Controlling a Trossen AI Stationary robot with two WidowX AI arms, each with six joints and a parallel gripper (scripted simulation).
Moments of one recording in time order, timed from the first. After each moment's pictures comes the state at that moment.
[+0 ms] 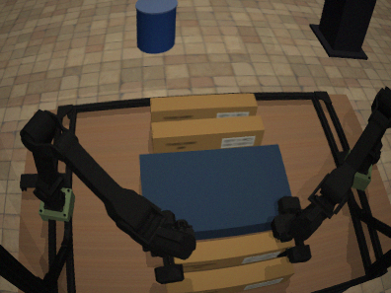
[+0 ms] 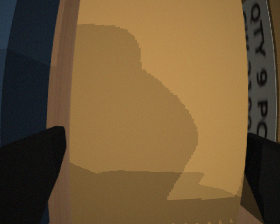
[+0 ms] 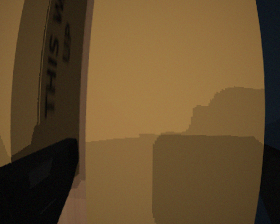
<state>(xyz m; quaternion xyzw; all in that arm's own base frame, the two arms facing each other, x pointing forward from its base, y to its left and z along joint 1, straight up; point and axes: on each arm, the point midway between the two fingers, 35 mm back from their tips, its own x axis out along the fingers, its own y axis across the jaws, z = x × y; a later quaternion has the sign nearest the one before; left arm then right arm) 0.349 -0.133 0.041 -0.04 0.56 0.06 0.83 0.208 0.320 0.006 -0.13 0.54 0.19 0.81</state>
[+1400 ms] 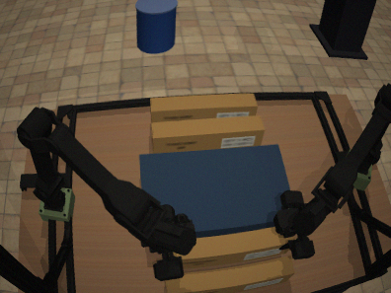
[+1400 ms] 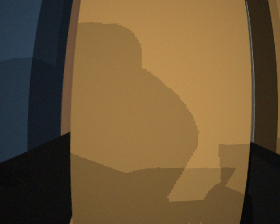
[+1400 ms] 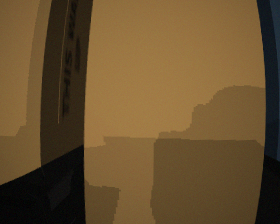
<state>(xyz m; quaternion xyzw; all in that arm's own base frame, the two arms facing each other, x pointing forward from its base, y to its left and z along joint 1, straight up) 0.348 -0.132 0.067 -0.04 0.56 0.06 0.83 0.209 0.320 0.033 -0.13 0.54 0.19 0.81</state>
